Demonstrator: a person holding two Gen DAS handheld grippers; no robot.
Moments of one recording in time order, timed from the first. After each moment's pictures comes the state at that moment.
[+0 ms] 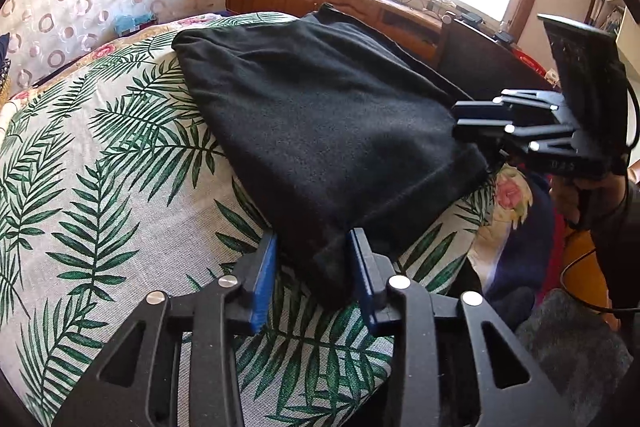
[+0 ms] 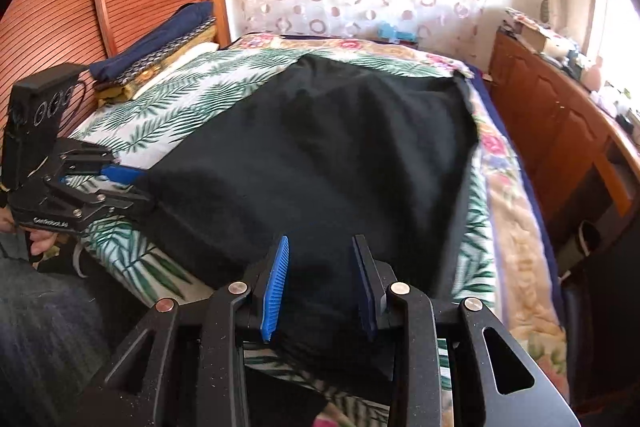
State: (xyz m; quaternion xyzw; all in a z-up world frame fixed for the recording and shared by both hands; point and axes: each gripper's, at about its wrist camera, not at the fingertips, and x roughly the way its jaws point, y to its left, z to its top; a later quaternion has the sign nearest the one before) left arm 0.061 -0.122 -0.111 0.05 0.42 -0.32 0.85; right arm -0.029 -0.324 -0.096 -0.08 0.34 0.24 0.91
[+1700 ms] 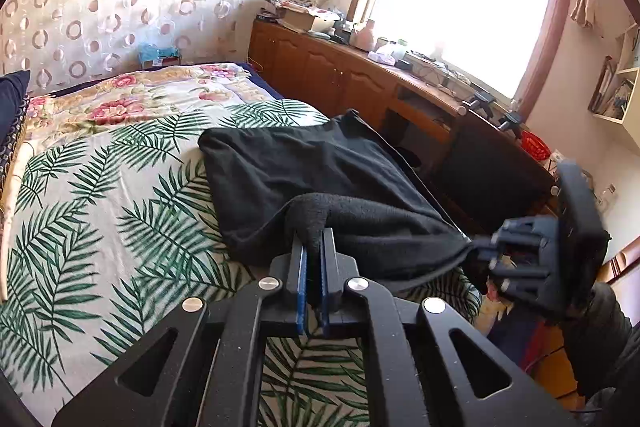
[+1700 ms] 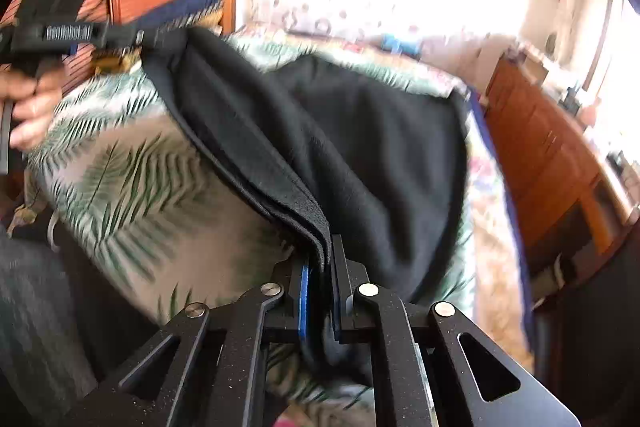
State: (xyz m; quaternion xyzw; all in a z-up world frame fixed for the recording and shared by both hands) left arm 0.112 -0.114 -0.037 -0.03 0.35 -0.29 0.89; right arm -0.012 -0.325 -0.083 -0.15 0.30 0.21 0.92
